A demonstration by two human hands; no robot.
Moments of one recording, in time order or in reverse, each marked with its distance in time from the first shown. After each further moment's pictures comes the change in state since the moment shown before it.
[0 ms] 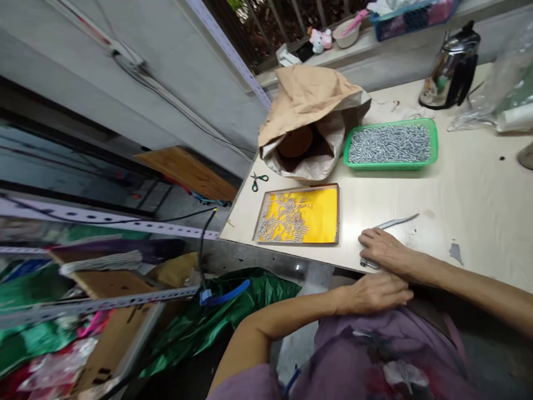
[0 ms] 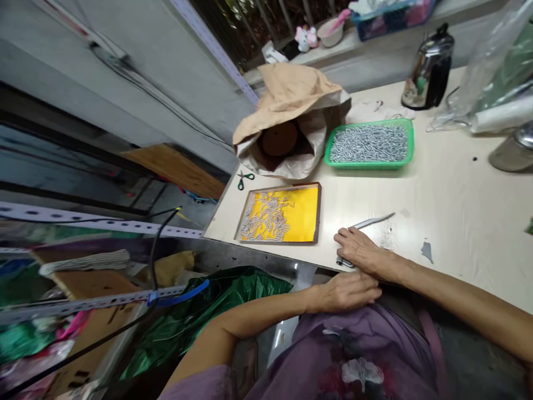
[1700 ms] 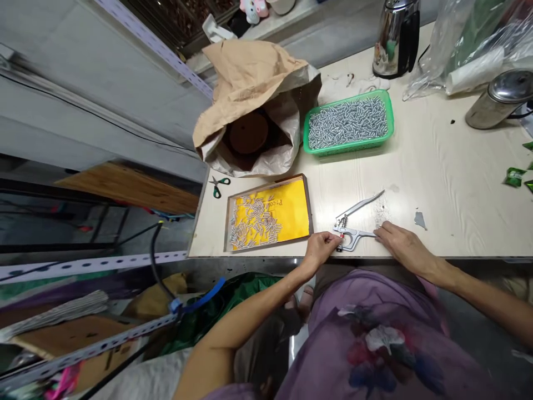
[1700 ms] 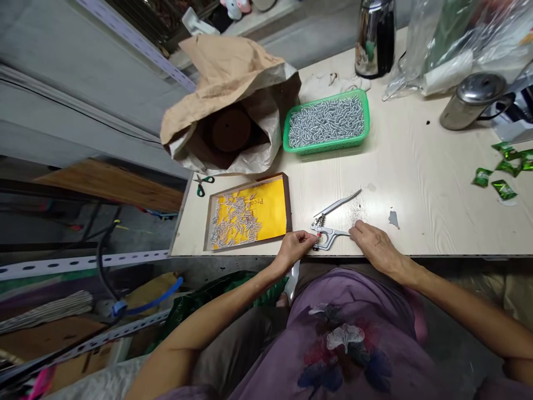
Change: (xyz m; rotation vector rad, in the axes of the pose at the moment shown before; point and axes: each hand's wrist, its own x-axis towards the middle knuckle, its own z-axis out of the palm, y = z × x) left_hand 0.000 -0.037 -0.044 -0.753 0.133 -1.407; right_hand -0.096 -0.031 0.019 0.163 0.289 0.566
